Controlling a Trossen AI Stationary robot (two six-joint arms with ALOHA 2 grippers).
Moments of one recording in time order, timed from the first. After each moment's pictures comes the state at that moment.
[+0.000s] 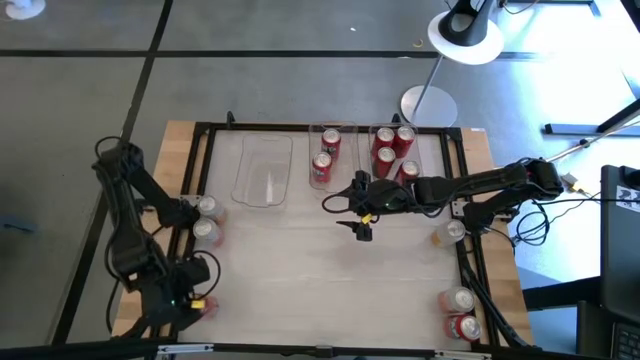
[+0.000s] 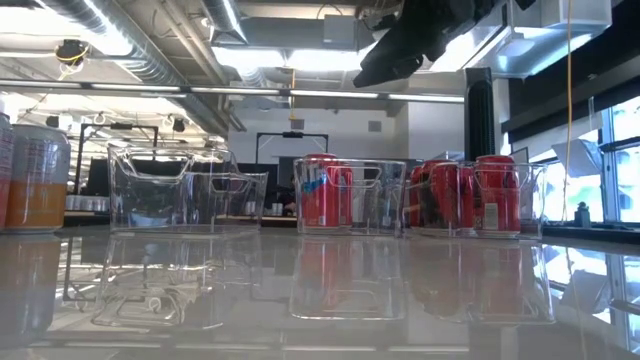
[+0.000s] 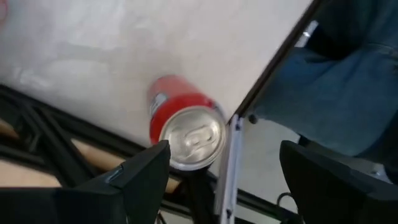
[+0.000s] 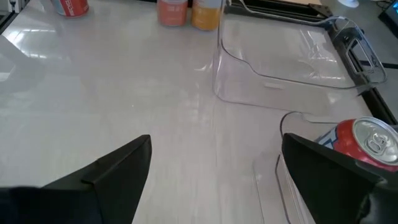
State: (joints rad) left arm -1.10 1.34 1.25 -1.13 -0.07 -1.72; right arm 0.10 1.42 1.02 -0.18 0.14 -0.08
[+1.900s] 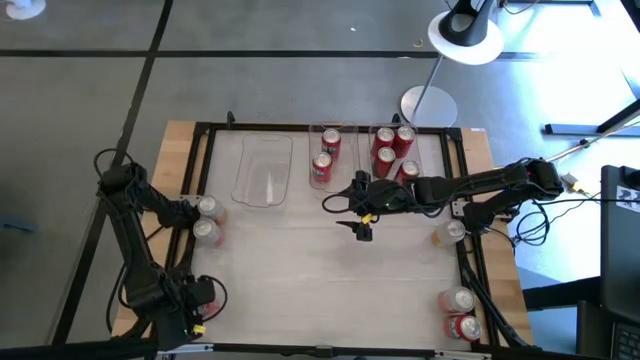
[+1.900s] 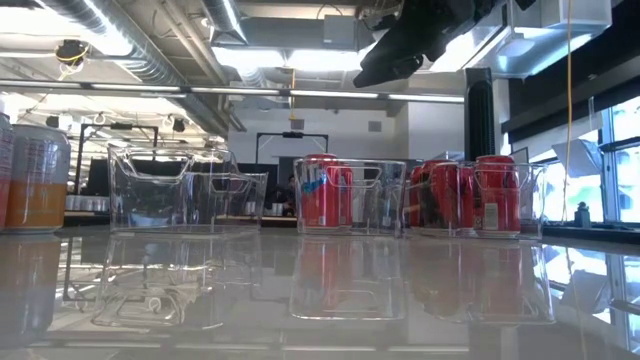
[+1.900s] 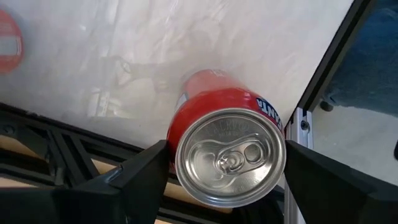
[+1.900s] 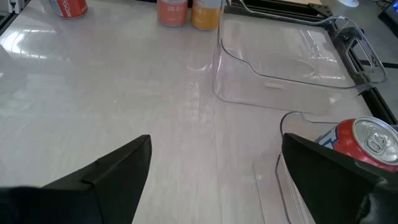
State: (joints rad) left arm -1.14 1.57 1.25 -1.15 -0.05 -1.52; right arm 0.10 1.42 1.02 -0.18 0.14 -0.08
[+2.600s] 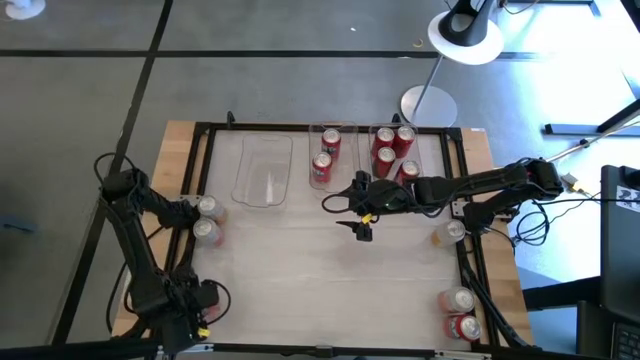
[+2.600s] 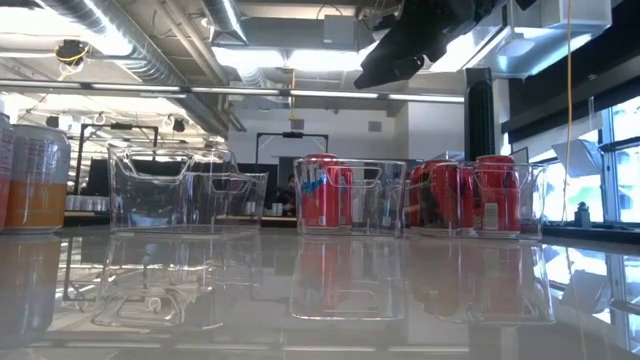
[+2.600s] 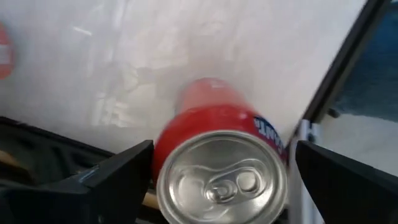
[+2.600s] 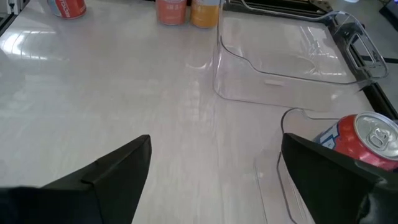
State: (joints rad) left arm -1.14 1.61 1.25 -1.12 -0.07 -1.52; right arm 0.10 1.42 1.02 -0.19 0.14 -0.06
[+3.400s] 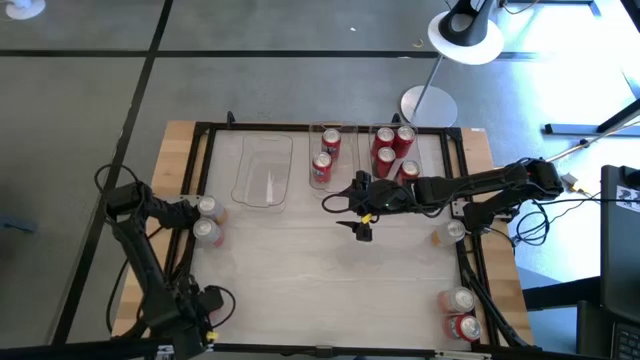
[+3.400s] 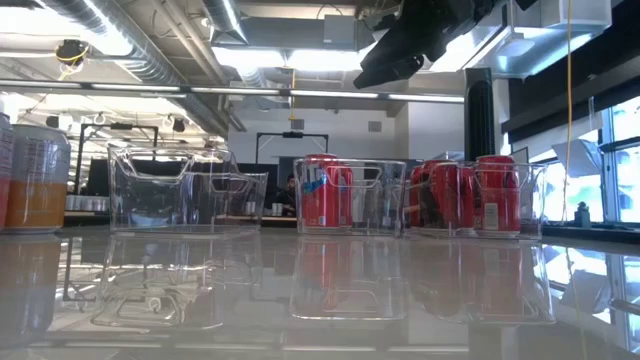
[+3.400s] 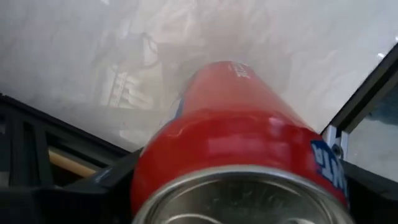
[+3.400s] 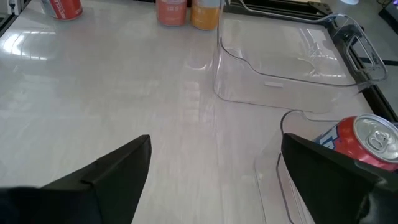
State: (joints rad) left arm -1.13 1.73 1.25 -1.09 0.01 -1.60; right arm 0.10 1.42 1.02 -0.19 0.14 -0.06
